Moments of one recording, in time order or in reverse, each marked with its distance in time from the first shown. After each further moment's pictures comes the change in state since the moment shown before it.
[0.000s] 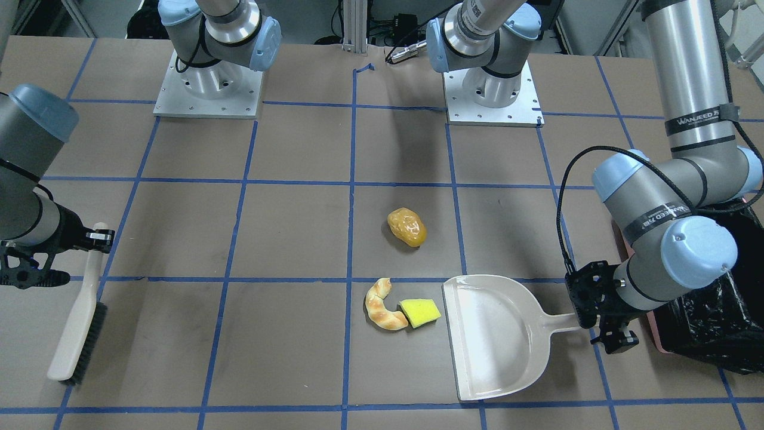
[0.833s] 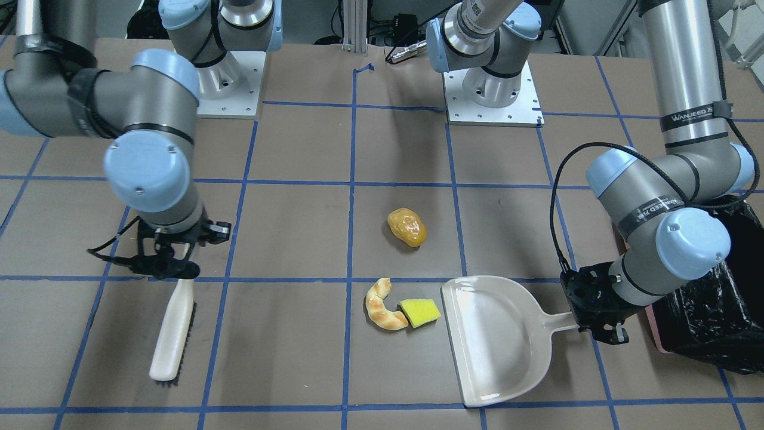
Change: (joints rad) left arm 0.000 0.022 -0.037 0.061 -0.029 -0.017; right arm 0.508 0.007 -0.136 0.176 -0.029 0.610
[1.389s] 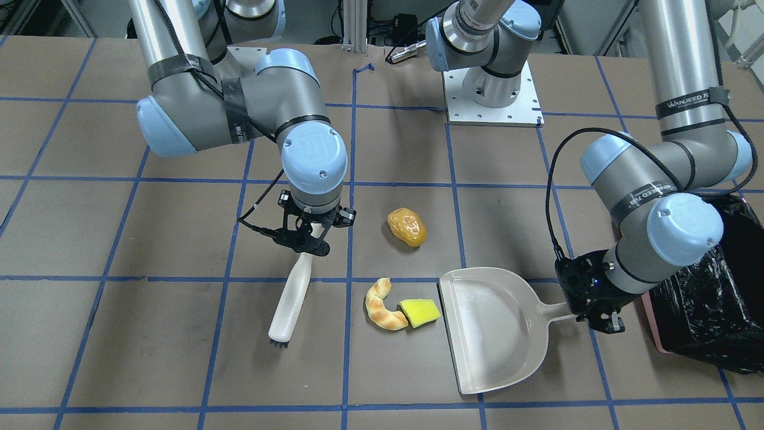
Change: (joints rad) left arm -0.026 0.045 -0.035 -0.026 0.043 0.001; right arm 0.202 0.085 -0.050 -0.002 0.205 0.339
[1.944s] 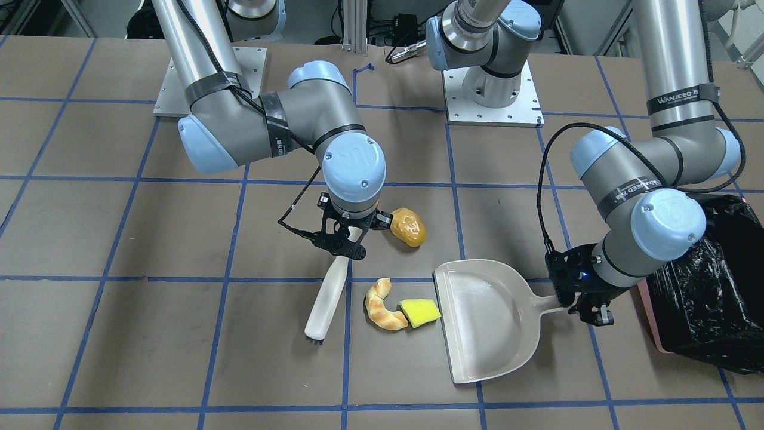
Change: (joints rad) left arm -0.012 0.014 -0.027 0.000 0.014 -0.001; right arm 0.082 0.094 -0.109 -0.003 0.115 0.120
